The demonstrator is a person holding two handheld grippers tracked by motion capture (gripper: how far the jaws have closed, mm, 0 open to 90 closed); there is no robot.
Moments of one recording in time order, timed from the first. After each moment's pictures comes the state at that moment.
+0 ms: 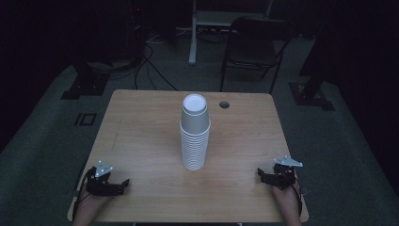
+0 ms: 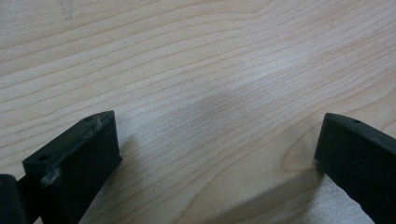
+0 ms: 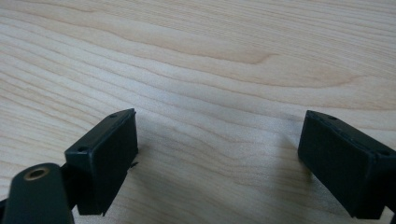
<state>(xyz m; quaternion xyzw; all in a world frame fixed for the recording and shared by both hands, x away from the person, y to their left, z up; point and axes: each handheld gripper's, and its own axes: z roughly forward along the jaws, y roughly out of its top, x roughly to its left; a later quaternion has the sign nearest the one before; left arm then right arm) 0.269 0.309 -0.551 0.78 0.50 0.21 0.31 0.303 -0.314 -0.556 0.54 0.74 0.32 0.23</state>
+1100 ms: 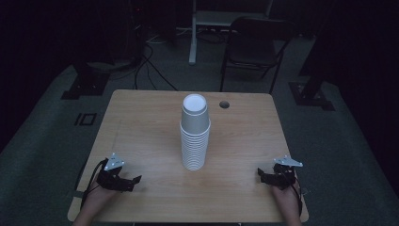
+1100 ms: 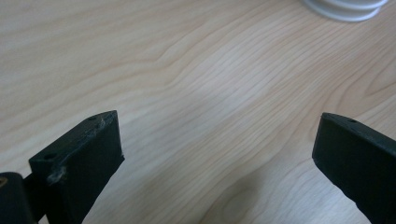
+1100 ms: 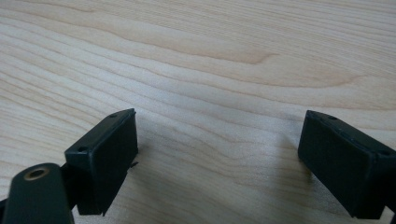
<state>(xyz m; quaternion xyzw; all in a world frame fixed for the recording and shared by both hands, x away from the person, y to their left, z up) 0.285 0.273 -0.521 0.82 0.42 0.16 0.36 0.303 -0.314 -0.556 0.54 0.74 0.32 0.23</state>
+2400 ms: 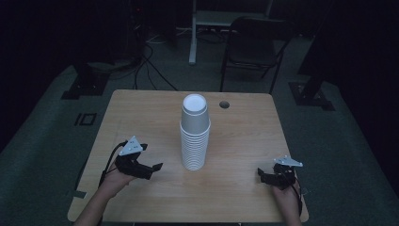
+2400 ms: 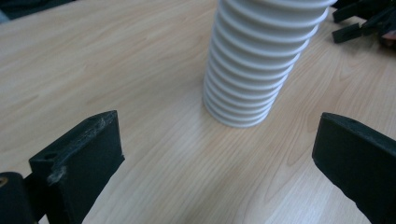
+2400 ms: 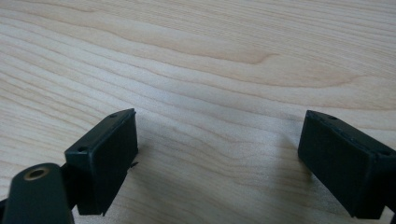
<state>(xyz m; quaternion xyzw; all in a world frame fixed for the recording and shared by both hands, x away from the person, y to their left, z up) 0.308 0.209 -0.455 0.83 0.31 0.15 0.44 0.303 -0.314 -0.556 0.54 0.74 0.32 0.23</state>
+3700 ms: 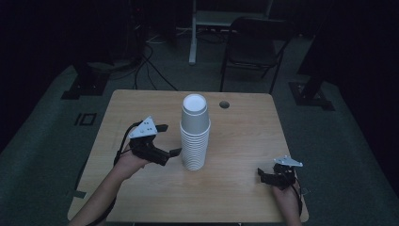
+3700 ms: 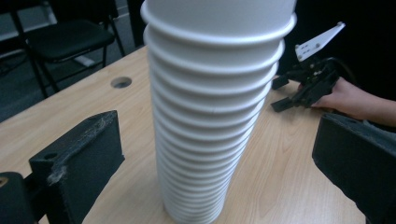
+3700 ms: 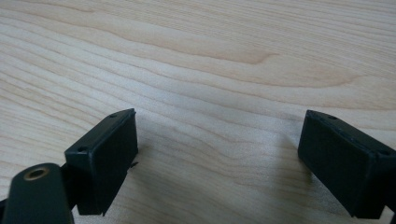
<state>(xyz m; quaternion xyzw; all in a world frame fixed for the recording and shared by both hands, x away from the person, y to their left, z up) 0.321 0.156 -0.377 0.82 0.22 0.14 0.52 0.303 -0.314 -0.556 0.54 0.74 0.32 0.23</state>
